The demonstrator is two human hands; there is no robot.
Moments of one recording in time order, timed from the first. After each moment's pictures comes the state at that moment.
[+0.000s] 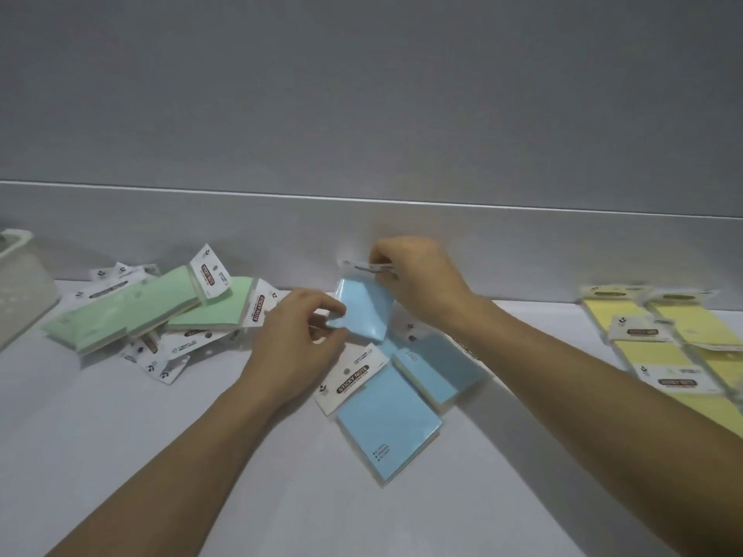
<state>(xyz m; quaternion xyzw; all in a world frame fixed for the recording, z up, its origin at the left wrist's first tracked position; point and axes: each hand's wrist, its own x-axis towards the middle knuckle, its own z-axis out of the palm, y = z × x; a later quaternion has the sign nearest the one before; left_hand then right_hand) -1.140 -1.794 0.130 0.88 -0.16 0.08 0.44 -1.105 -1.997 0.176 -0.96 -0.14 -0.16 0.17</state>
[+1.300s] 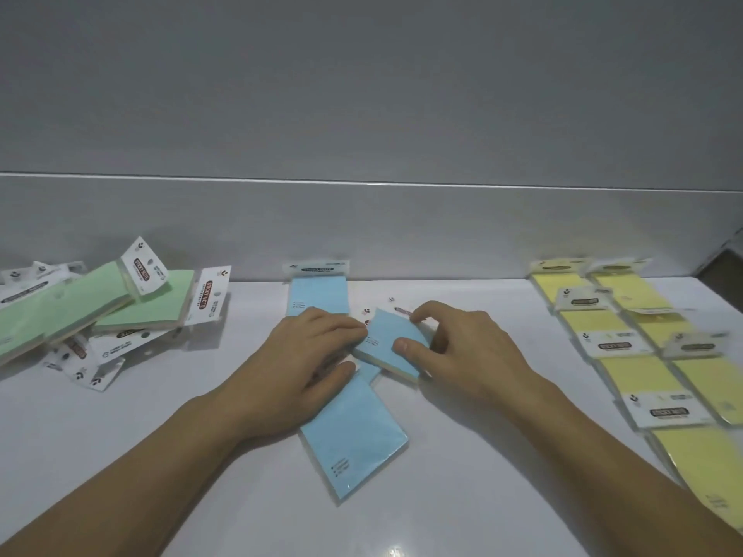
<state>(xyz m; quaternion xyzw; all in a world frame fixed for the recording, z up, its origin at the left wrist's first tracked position) -1.161 -1.814 0.120 0.86 -0.44 0.02 0.25 -1.224 -2.066 0.135 -0.97 0.07 -0.03 0.22</state>
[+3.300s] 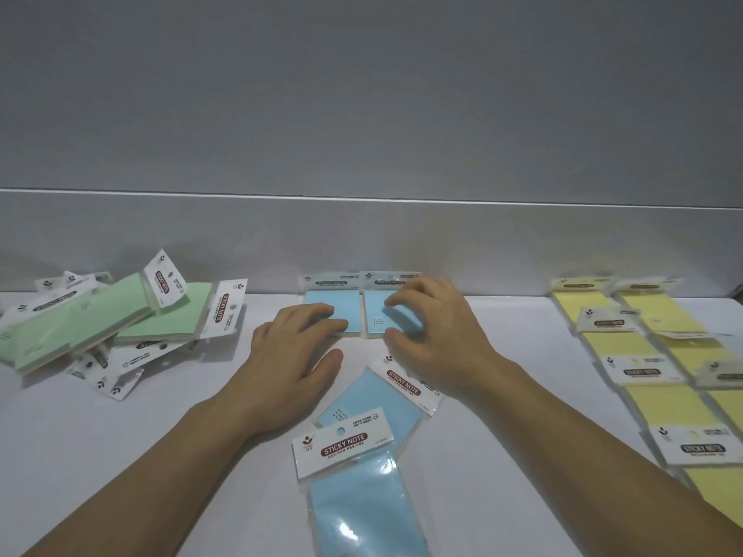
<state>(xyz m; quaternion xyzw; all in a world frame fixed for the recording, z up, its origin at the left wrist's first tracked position) -1.146 -1.807 0.117 0.92 -0.29 0.01 0.25 -1.162 -2.055 0.109 -0.94 -0.06 -0.19 0.27</state>
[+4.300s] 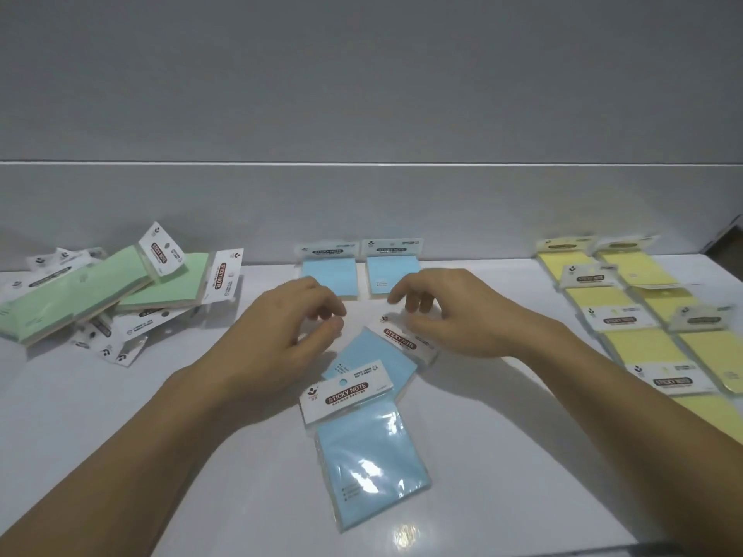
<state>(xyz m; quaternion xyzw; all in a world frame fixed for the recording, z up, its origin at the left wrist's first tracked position) -1.163 -1.793 0.140 0.88 -0.37 0.02 0.29 -1.209 -2.063 0.161 -0.97 -0.10 0.02 0.24</state>
